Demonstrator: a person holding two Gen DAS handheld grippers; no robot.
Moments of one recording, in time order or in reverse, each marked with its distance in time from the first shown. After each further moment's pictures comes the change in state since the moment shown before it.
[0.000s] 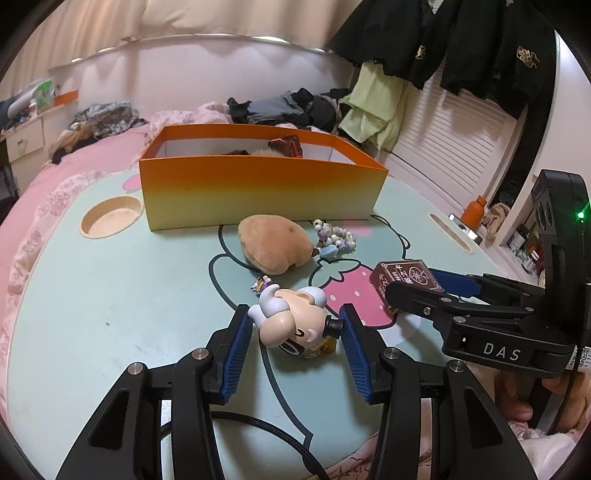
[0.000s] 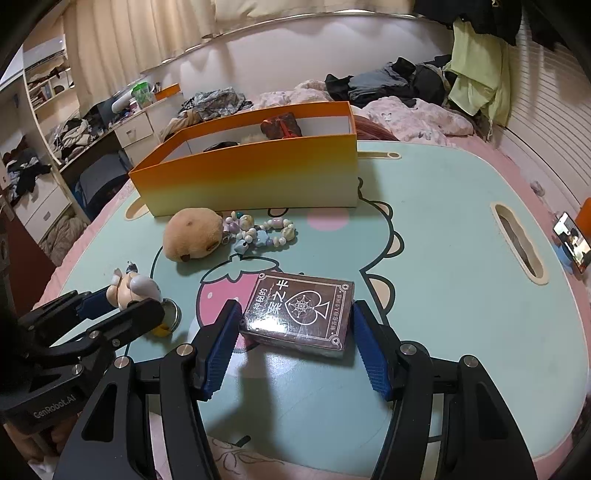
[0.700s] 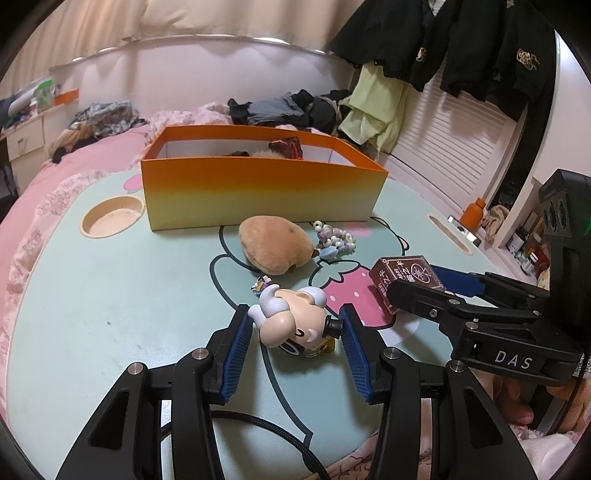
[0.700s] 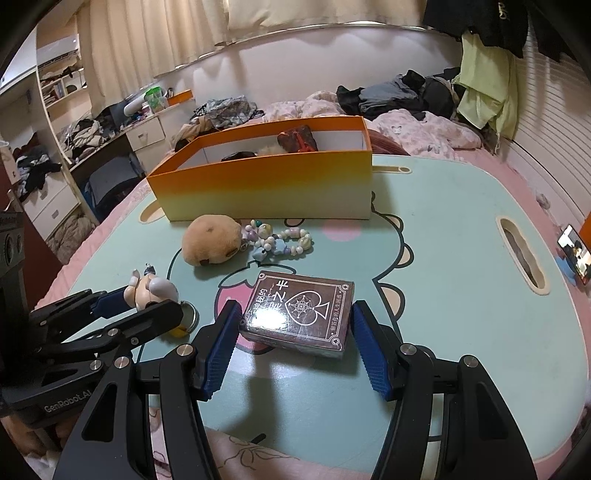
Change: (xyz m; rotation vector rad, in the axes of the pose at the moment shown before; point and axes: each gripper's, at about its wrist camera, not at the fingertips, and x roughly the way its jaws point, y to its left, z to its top) left arm -0.003 -0.001 -0.001 -0.004 -0.011 -0.004; right arm -0.008 0.007 0.000 -0.027 -0.044 0.032
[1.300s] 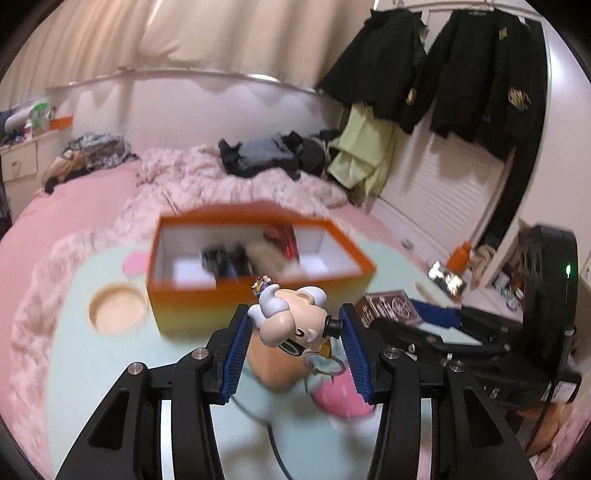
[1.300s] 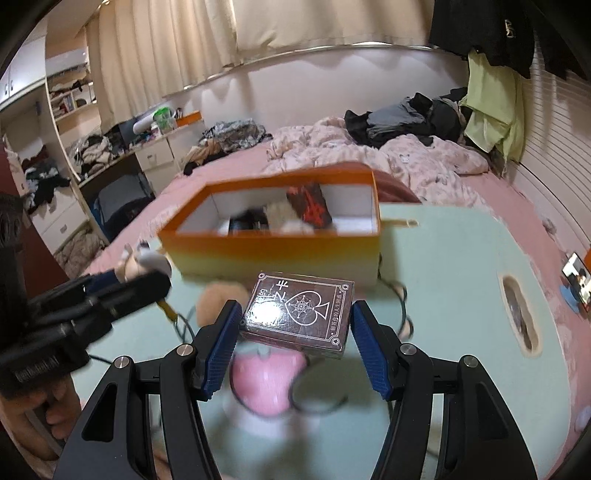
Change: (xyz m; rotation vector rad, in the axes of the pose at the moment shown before) left arm -0.021 0.015 0.093 0.010 -0.148 -0.052; right arm -0.007 0.002 0.059 -0.009 -0.089 0.037
